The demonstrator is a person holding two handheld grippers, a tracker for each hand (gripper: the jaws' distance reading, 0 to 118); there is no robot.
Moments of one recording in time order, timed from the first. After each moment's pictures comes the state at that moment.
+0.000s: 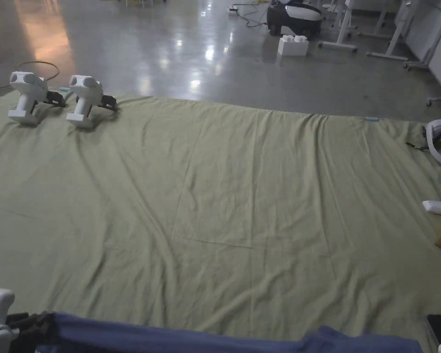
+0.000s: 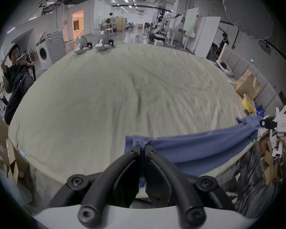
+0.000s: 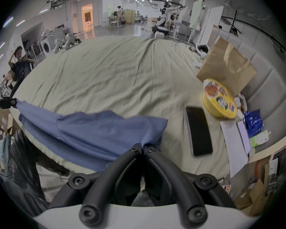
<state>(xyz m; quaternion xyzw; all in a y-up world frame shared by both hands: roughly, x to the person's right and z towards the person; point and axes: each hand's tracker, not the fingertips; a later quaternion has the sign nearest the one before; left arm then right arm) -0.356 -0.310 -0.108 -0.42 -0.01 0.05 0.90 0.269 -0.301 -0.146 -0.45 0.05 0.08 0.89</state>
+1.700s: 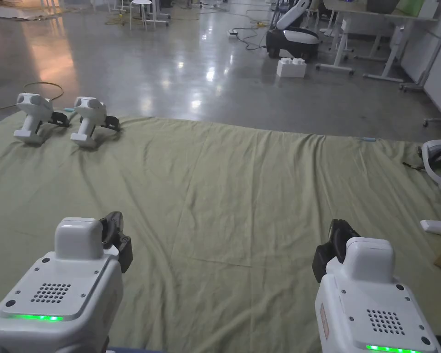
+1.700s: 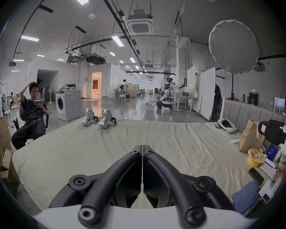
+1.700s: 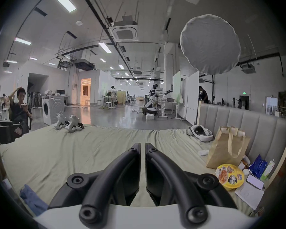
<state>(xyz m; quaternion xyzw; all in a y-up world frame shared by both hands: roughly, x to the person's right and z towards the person) -0.227 -0.220 -0.169 -0.08 0.08 0.03 0.99 0.103 -0.214 -0.204 -0.03 0.02 0.03 1.00</state>
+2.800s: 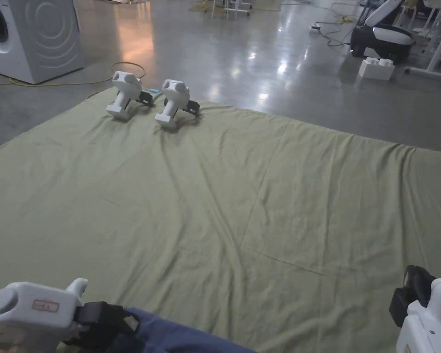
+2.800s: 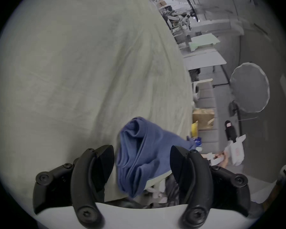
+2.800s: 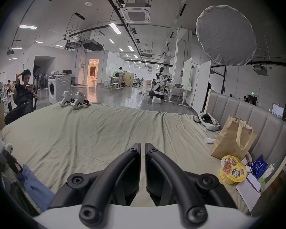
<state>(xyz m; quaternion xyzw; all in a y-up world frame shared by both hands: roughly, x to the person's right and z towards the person) -0.467 -0.430 -0.143 -0.48 -0.16 0.46 0.73 0.092 -0.244 -0.214 -0.12 0.05 0.08 0.99</state>
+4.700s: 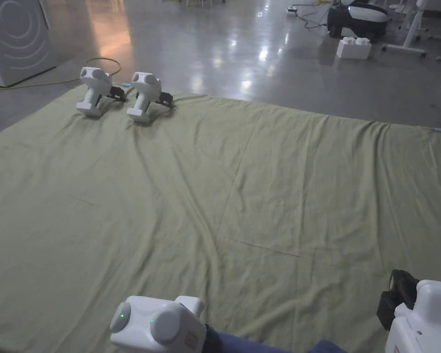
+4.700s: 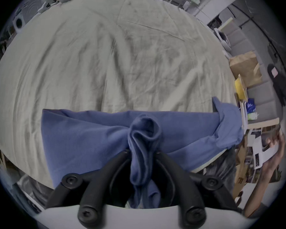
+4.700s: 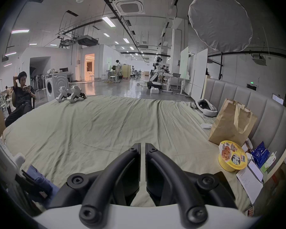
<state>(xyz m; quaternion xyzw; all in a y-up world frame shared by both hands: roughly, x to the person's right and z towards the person) -0.198 -0.372 -0.196 -0.61 -0.07 0.14 0.78 0.138 -0.271 -0.209 -0.17 0.04 0.05 0.98</state>
